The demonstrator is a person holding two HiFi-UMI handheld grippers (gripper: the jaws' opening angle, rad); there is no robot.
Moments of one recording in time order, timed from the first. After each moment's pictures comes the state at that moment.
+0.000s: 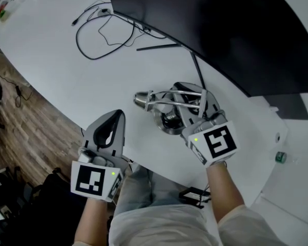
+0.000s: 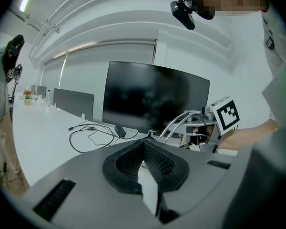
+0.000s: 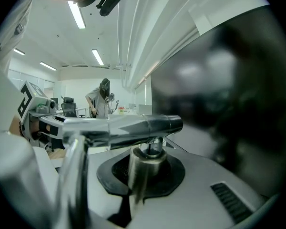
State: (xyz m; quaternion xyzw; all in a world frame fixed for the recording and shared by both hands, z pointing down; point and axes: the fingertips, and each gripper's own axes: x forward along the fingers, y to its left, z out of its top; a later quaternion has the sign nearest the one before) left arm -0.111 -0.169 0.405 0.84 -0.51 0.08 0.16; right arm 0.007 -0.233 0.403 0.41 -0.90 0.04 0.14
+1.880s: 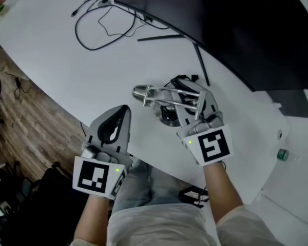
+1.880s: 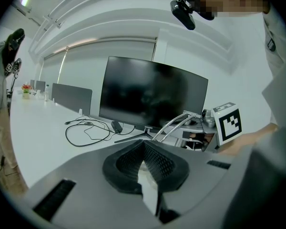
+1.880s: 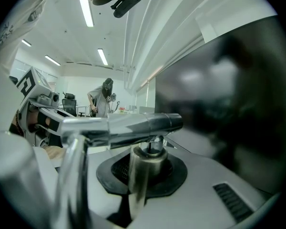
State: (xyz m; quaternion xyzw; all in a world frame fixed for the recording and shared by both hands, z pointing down) left arm -0.097 -0.161 0.418 0.85 -0.50 0.08 0.17; right arm 0.001 -0.219 0.416 0.42 -0.90 0.00 0.13
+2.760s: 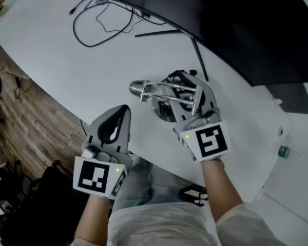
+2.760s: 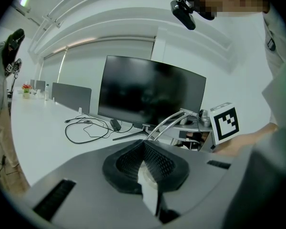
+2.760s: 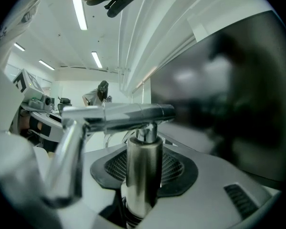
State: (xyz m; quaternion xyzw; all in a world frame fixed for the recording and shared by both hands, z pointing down) left arm -0.088 -0.151 0.423 0.84 -0.50 0.09 0.18; right arm 0.008 -0.218 0.423 0.44 -0.89 0.03 0.12
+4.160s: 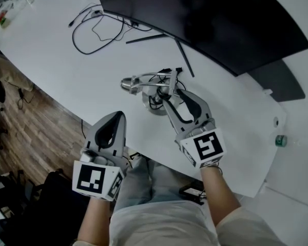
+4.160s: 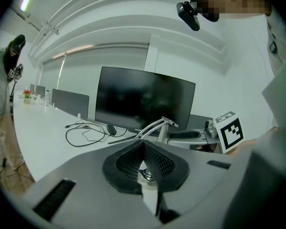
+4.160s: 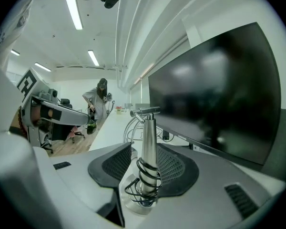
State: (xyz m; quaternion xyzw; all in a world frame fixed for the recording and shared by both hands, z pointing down) left arm -0.071 -0.103 0.389 0.85 -0.50 0.07 0.16; right arm 0.051 -0.147 0.423 0.44 -0.88 0.05 0.14
